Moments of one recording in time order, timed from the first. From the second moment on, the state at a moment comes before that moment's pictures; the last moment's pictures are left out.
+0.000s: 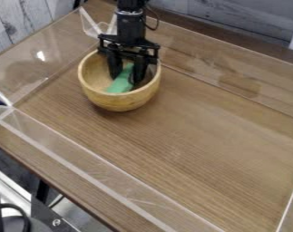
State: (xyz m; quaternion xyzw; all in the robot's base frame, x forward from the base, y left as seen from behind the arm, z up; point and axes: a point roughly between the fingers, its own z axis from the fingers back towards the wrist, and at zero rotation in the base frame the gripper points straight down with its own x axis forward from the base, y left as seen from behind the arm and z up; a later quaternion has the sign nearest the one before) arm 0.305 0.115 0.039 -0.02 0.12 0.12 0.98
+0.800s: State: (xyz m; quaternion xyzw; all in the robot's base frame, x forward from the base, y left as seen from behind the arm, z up) arm 0.307 0.117 0.084 0.01 0.08 0.09 0.99
